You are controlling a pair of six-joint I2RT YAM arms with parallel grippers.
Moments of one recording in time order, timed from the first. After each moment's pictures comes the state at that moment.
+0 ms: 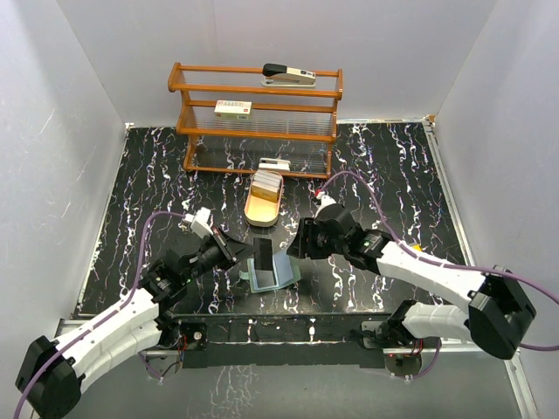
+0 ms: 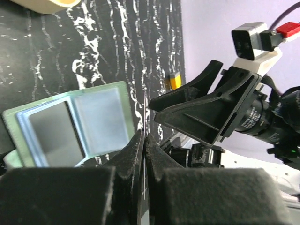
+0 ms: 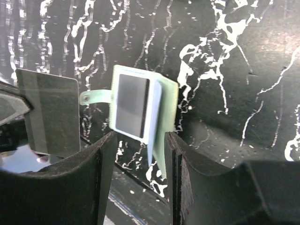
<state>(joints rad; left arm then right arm) -0.68 0.70 0.29 0.11 0.14 -1.12 0.80 1.15 0.69 -0.20 -0.10 0.74</state>
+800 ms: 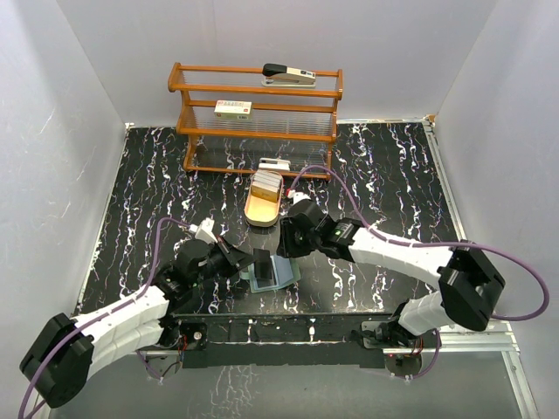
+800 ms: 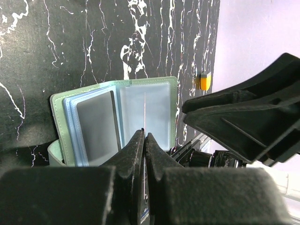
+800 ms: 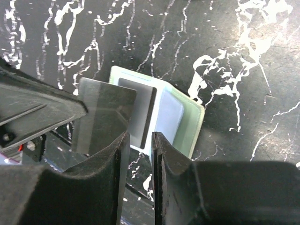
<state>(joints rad) -0.68 0.85 0.17 0.25 0.11 -1.16 0.90 1.39 0.92 -0.32 -0.02 0.65</state>
